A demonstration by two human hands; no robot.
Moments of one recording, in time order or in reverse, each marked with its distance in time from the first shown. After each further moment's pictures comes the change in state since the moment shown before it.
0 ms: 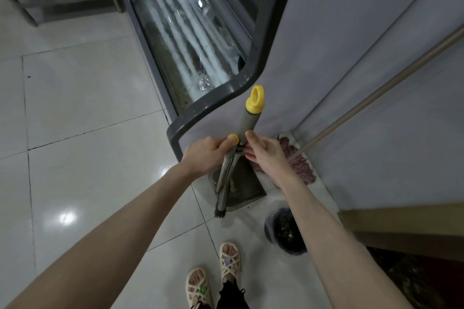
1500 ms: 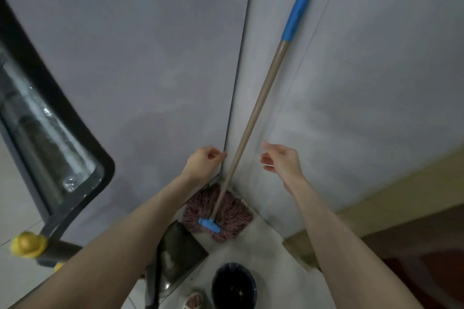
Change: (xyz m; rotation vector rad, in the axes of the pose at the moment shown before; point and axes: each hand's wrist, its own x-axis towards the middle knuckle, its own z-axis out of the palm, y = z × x) left_hand 0.140 0.330 0.094 -0.186 -0.005 0.164; right_hand -0.021 -0.100 -0.366 0.174 0.627 -0.005
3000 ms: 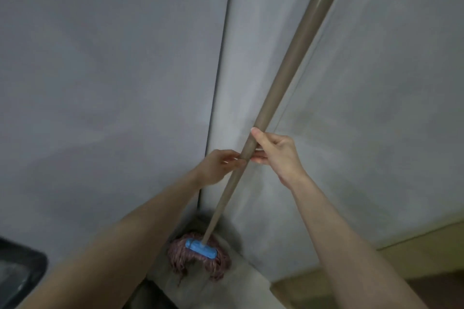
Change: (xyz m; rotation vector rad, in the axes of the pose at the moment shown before) left_hand 0.187 0.076 0.026 -0.128 -0.349 0.343; right_hand 0.117 -0.113 0.013 -0.006 -0.033 -0.234
